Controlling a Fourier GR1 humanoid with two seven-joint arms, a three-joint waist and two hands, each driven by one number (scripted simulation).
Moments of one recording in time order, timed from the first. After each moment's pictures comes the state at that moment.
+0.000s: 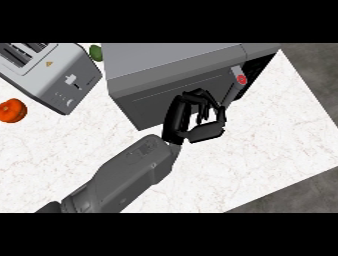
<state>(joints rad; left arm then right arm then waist) -0.86 0.00 -0.84 -0.80 0.96 0.51 -0.70 -0.02 -0.61 -0.53 -1.80 -0.44 0.59 -0.27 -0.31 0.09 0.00</state>
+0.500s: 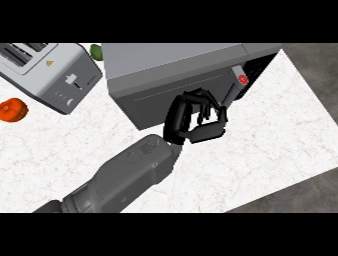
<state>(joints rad) -0.87 0.00 -0.86 -0.80 0.99 0.52 -0.73 -0.06 -0.63 -0.55 -1.69 -0.50 0.63 -0.28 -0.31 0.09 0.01</state>
